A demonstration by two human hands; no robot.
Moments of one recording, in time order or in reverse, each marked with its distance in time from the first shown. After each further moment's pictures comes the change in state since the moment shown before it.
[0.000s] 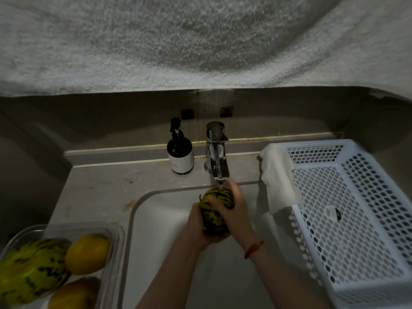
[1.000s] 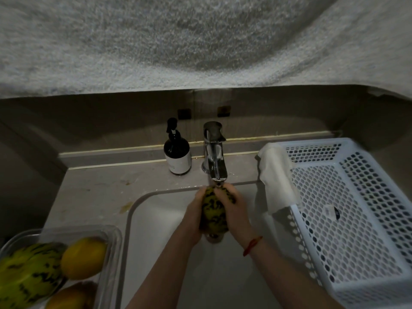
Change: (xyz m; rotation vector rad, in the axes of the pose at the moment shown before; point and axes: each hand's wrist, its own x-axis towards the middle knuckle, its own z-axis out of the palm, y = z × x) left_hand 0.019 0.012 -0.004 0.299 -0.026 0.217; right_hand 0.005 -0.012 0.005 0.123 0.038 0.115
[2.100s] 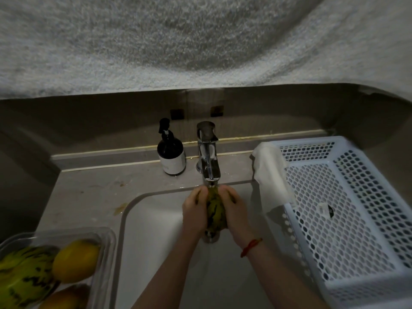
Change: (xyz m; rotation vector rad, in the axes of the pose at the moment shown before) left_hand 0.005 -0.010 0.015 0.276 0.274 0.578; right_hand 0.000 0.000 -0.010 -0.047 0.054 0.129
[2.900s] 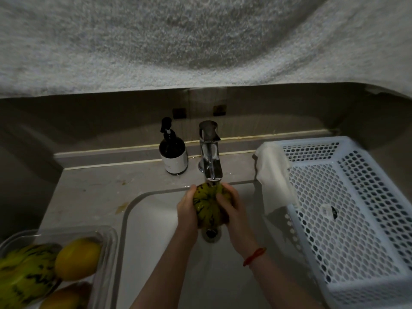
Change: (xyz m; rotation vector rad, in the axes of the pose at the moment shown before) left_hand 0.002 0.008 -0.009 -0.362 0.085 -0.396; right_hand -0.006 0.012 -0.002 0.399 -0.108 0.052
